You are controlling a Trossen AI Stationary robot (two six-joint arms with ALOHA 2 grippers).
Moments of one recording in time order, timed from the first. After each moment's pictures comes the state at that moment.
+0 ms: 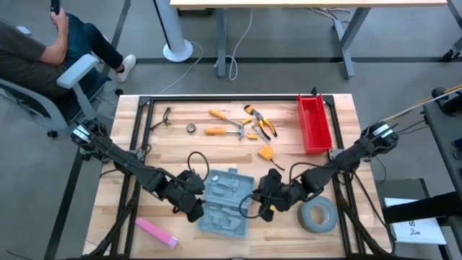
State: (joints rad) left arm -0.56 1.46 0.96 -0.51 -0.31 -0.96; right arm 0.51 1.56 0.99 -0.18 0.44 0.80
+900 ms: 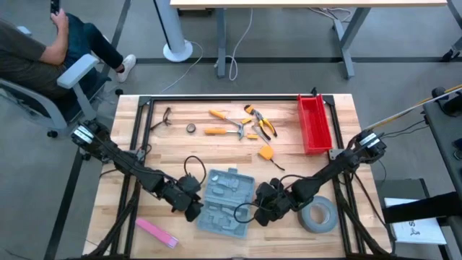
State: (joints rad) left arm -0.58 1.48 0.66 -0.10 -0.24 -1.08; right arm 0.54 1.74 0.99 -0.21 0.37 1.02
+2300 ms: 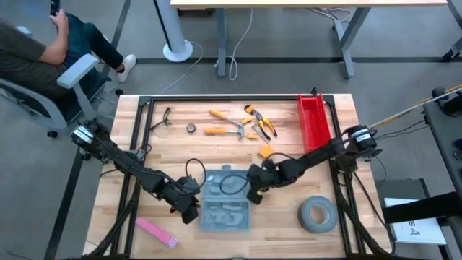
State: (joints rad) left arm -0.58 1.48 0.68 -0.17 -0.18 -1.03; right arm 0.25 1.79 0.99 -0.25 0.20 0.70
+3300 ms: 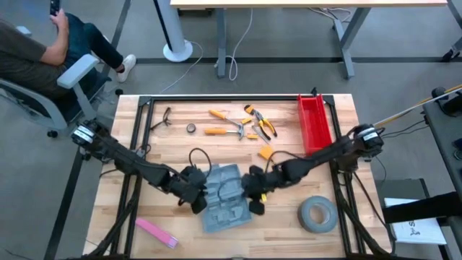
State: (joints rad) left arm -0.46 1.48 0.76 -0.25 -0.31 -0.90; right arm 0.32 1.72 1.09 -0.15 0.00 0.46
